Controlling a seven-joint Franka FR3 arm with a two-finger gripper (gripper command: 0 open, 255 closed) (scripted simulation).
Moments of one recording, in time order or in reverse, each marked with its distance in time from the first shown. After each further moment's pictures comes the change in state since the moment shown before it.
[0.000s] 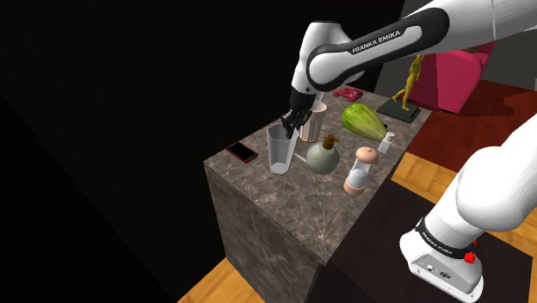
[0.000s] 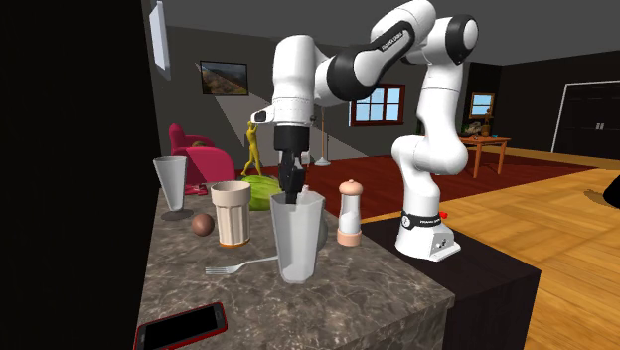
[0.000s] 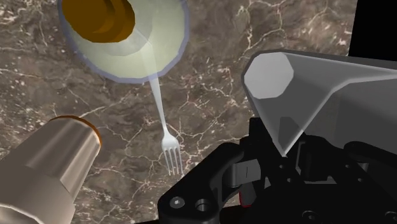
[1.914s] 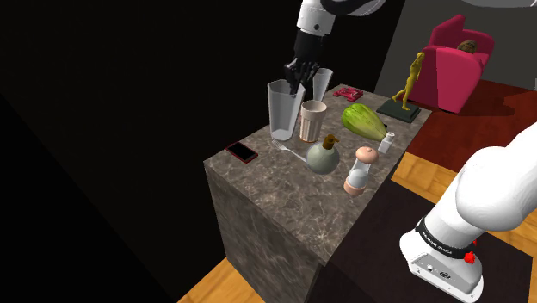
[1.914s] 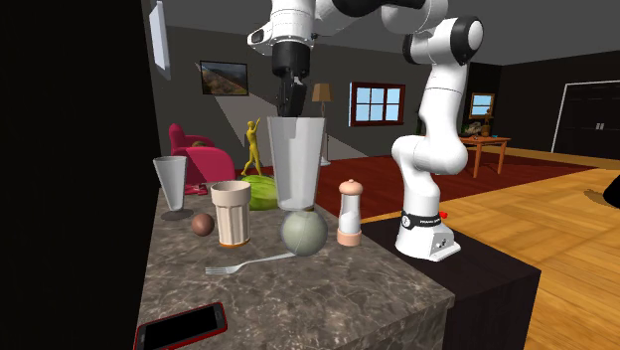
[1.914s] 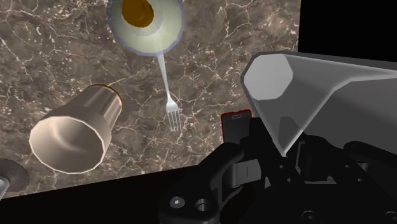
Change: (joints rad) arm -0.009 -0.072 -0.013 0.322 -0.024 -0.392 0.046
